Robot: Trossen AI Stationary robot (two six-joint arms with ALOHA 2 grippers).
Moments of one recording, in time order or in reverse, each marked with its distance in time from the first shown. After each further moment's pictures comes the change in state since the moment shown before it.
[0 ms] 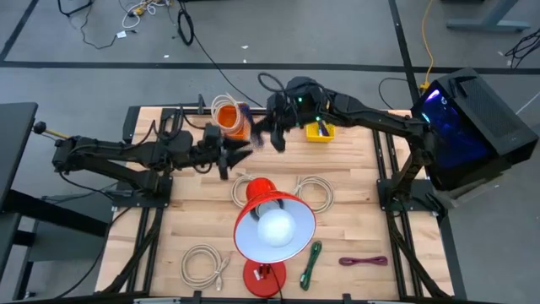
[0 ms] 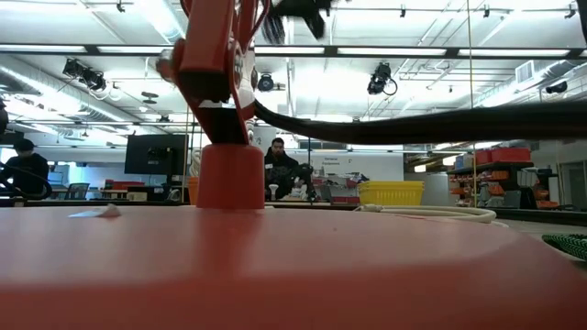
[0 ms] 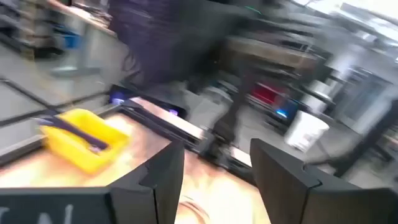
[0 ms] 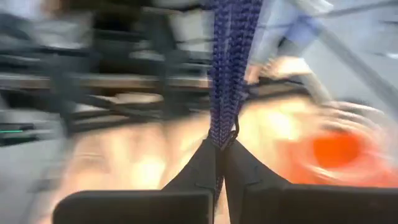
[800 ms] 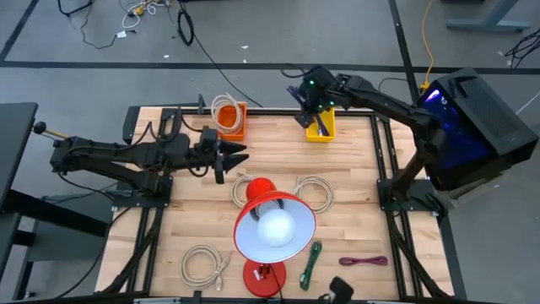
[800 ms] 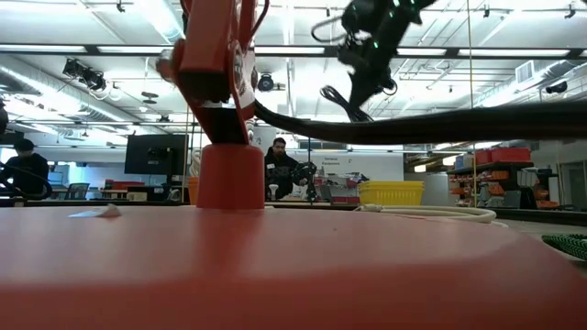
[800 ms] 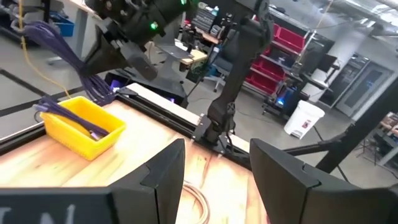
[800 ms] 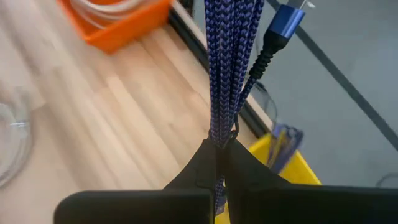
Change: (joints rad) left arm 0.000 -0.036 0.001 -0.094 -0.012 -0.021; right arm -0.277 -0.074 -0.199 -0.368 0.341 -0.049
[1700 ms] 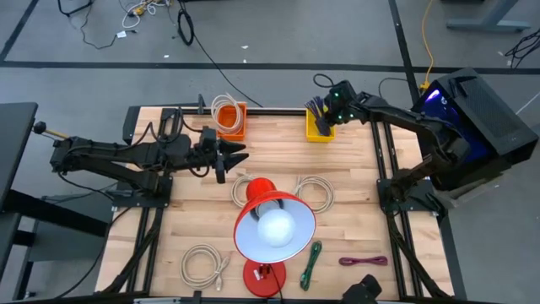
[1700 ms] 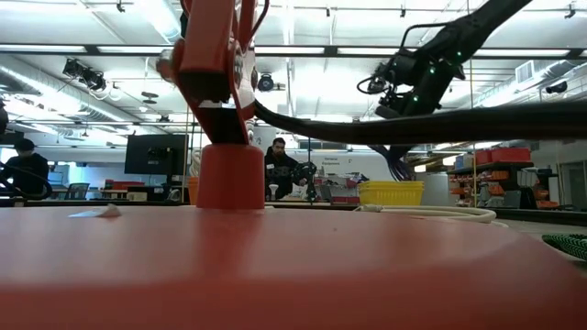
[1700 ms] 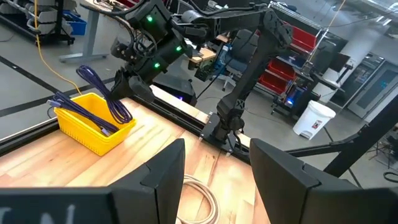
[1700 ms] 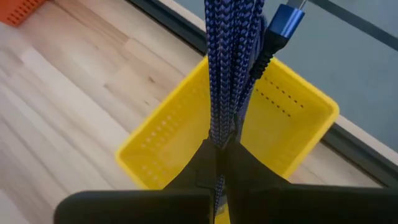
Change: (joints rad) left arm 0.001 0.001 0.000 -0.022 -0.040 -0.007; right arm -0.230 -0.195 -0.600 0.399 -0.116 0.092
